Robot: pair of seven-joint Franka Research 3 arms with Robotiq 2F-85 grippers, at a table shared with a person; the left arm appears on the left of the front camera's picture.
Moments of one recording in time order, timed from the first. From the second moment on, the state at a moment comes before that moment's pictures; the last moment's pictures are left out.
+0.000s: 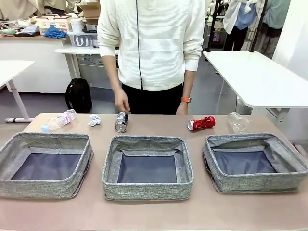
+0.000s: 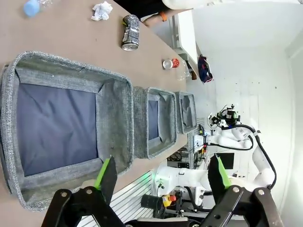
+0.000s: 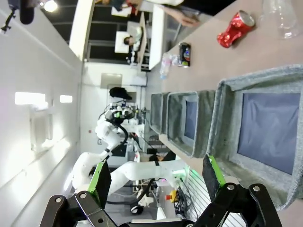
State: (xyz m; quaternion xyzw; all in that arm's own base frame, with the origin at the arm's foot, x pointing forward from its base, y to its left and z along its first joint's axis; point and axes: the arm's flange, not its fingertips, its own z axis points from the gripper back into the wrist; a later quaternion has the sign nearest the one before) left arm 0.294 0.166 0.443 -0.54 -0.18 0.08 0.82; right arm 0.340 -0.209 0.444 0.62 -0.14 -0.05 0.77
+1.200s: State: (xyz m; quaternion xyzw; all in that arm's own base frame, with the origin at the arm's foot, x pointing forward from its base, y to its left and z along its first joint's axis) left arm 0.294 0.166 0.441 -0.54 -0.18 0.08 0.82; right arm 0.340 -0.209 0.444 0.62 -0.14 -0.06 0.77
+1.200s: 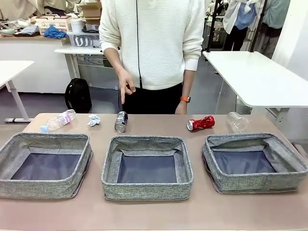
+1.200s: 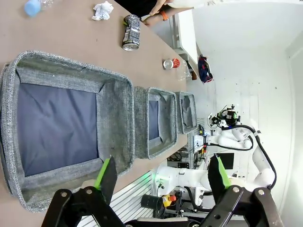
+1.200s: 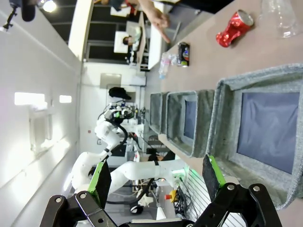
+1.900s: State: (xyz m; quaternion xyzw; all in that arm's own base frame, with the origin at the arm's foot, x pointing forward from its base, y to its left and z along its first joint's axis) left arm 0.405 -0.143 0.542 -0.19 -0.21 0.01 0.96; right arm 0.340 -0.208 0.443 0.62 -0.14 -0.05 0.77
